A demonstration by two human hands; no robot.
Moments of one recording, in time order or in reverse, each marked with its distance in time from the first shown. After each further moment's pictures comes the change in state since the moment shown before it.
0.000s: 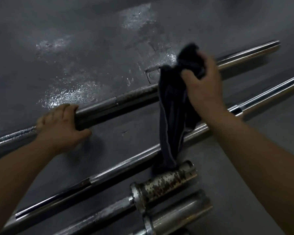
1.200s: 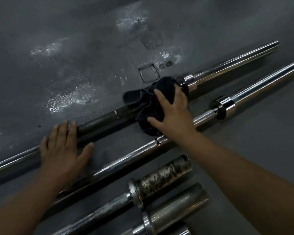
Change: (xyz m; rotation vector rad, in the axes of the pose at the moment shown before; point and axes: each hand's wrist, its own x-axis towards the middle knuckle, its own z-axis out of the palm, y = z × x) left_hand -0.074 0.012 0.034 -0.058 0.072 0.020; right_hand -0.072 0.034 0.016 -0.675 -0.440 -0.058
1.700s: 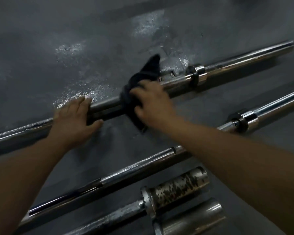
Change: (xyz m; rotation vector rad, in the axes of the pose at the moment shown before) left_hand 0.093 -0.031 -0.017 0.057 0.063 0.104; right_hand 0.068 -0.089 0.036 0.016 0.101 -0.431
